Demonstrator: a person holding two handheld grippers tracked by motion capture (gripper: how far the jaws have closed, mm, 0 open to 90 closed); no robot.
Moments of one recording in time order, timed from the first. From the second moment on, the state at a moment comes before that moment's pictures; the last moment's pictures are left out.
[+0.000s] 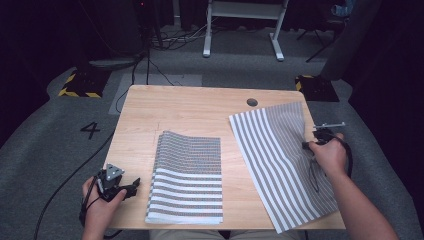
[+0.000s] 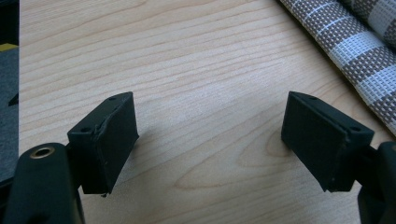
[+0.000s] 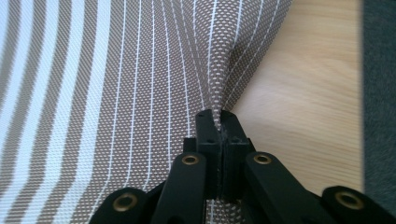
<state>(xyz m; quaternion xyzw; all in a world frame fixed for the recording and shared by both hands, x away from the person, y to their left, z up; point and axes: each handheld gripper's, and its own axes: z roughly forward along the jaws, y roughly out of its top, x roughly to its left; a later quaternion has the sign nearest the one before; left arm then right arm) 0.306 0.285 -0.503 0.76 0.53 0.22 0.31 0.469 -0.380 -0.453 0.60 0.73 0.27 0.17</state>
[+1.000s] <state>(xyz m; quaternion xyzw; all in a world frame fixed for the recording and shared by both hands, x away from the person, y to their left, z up) 0.310 0.284 -0.503 0.76 0.53 0.22 0.31 0.405 -0.398 -0.421 0.52 0.75 0.31 0.27</state>
